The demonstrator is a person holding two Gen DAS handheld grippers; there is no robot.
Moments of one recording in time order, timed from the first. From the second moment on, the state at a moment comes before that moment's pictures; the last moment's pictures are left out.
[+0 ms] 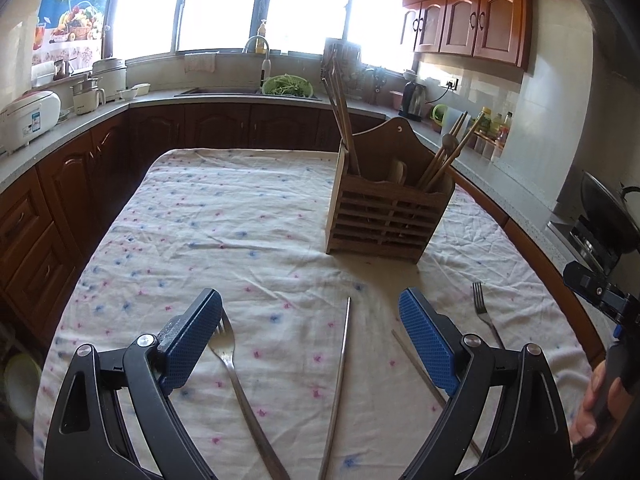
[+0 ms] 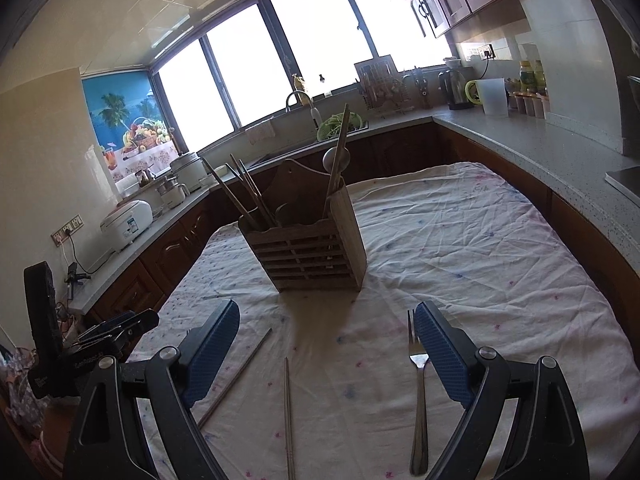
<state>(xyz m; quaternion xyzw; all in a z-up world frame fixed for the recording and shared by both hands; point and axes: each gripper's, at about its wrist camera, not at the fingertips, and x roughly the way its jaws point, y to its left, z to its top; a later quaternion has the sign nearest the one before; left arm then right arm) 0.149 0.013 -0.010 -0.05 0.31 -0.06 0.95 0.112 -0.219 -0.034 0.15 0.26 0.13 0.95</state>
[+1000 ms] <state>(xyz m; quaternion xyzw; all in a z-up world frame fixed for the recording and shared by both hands) 0.037 0.020 -0.005 -0.05 0.21 0.00 0.98 0.030 -0.189 -0.030 0.05 0.16 0.09 0.98</state>
